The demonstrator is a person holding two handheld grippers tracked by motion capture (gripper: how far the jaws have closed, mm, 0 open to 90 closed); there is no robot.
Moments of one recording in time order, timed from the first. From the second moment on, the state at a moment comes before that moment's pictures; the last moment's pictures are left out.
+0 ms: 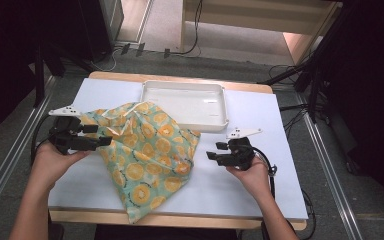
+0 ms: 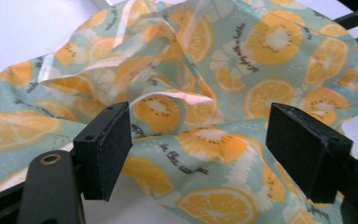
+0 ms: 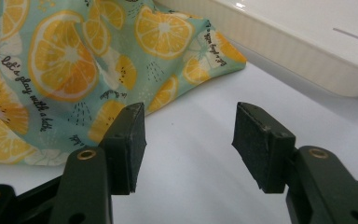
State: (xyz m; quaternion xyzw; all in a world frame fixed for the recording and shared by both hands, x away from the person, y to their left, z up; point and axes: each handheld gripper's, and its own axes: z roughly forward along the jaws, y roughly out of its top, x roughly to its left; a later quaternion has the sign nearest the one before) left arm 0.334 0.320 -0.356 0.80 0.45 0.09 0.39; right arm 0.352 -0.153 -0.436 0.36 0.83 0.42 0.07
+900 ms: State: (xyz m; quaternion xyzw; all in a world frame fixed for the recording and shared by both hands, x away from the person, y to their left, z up) left arm 0.412 0.308 -0.351 0.80 0.46 0.10 0.37; right arm 0.349 -0.152 -0.439 0.36 0.83 0.41 0.08
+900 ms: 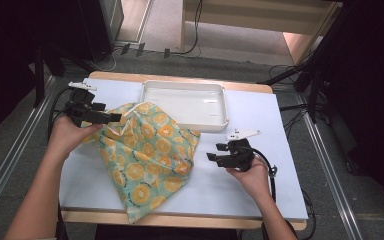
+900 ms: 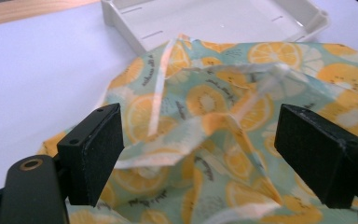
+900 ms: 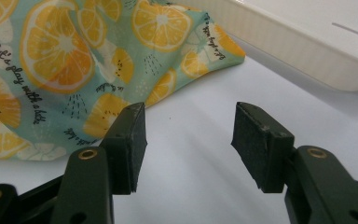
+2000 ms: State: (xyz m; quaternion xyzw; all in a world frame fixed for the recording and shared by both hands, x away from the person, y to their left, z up) left arm 0.450 0.344 -0.430 0.79 0.52 0.09 0.32; right arm 0.340 -0.158 -0.445 0.37 0.83 0.40 0.08
